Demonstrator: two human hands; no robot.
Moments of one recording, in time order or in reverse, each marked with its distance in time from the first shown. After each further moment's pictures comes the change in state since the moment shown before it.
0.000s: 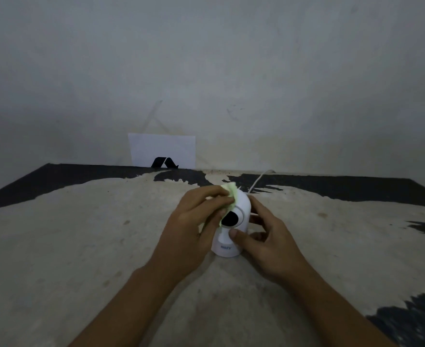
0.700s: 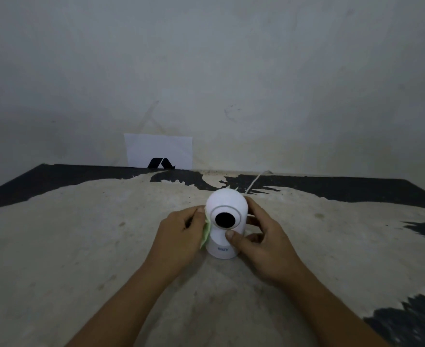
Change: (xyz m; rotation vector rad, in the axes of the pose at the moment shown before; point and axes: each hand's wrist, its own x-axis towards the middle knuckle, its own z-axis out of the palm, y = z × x) left_hand -0.002 0.006 -0.001 -0.179 -0.100 -0.670; right_hand 0.000 0.001 0.001 -0.039 0.013 -0.006
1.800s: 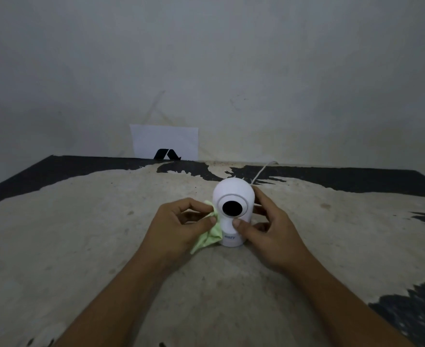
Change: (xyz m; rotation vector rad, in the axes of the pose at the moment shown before) left_hand -0.007 -0.015 -0.014 -0.393 -0.053 -0.093; right_hand -0.001 0.000 0.000 -0.006 0.013 0.014
